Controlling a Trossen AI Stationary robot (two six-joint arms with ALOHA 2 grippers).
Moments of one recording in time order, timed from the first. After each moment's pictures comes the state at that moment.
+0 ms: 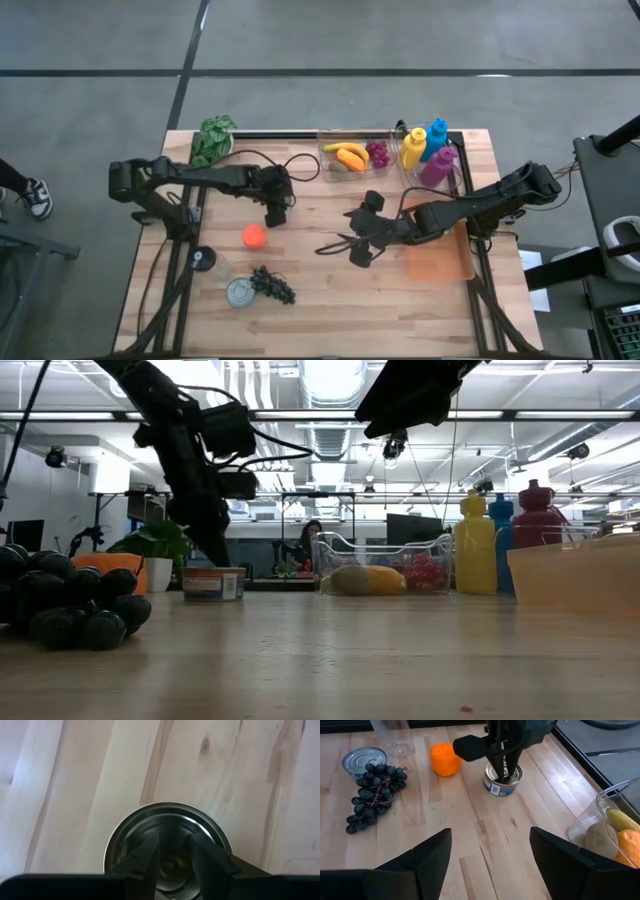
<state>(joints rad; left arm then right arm) 0.27 1.54 0.81 -0.44 -0.03 0.05 0.29 1.49 1.09 -0.31 0.51 0.33</state>
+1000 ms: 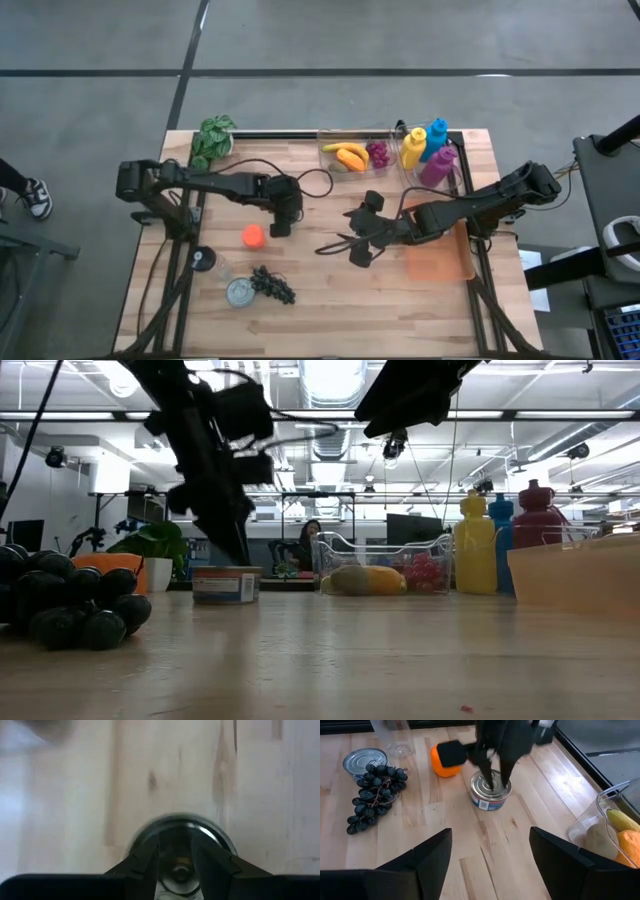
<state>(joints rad) 0.15 1.58 0.91 -0.45 -0.04 0.15 0.29 1.49 1.09 -0.31 0.51 0.33</state>
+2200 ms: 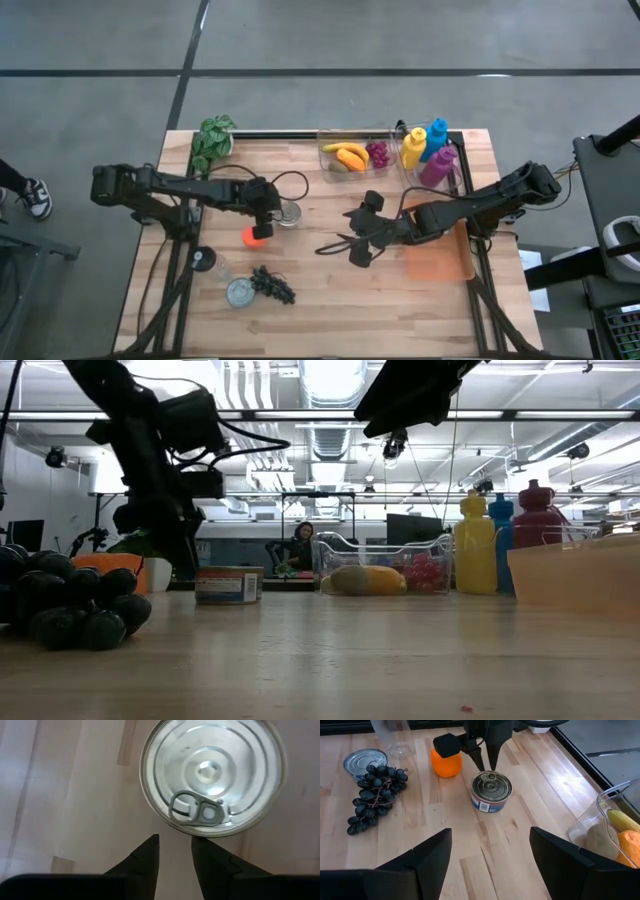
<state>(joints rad) 0.15 1.38 0.63 -0.40 -0.13 0.03 0.29 1.49 1.09 -0.30 0.51 0.33</state>
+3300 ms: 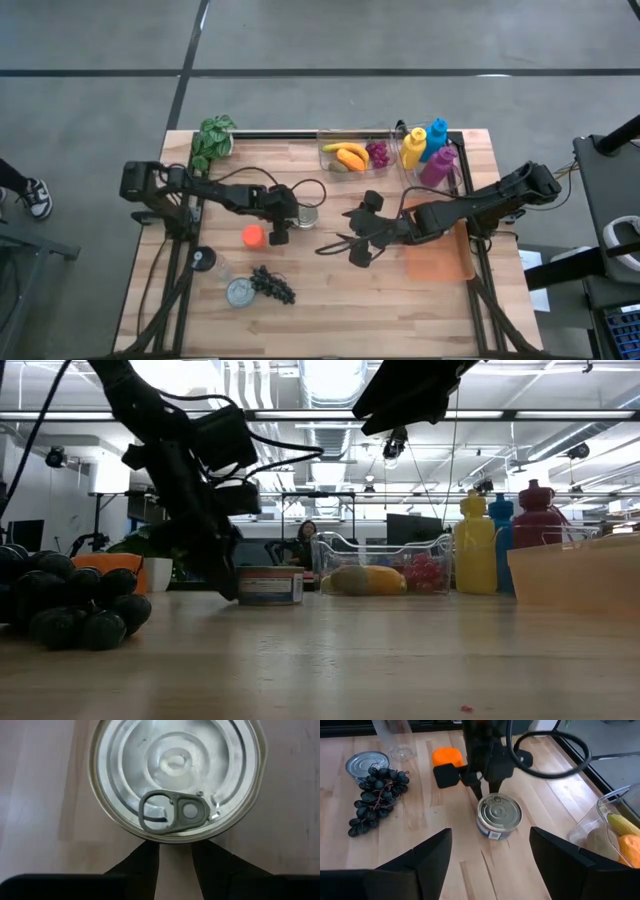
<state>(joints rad) 0.11 1.63 0.72 -0.17 -0.02 0.08 0.29 1.49 1.09 -0.29 0.51 0.31</state>
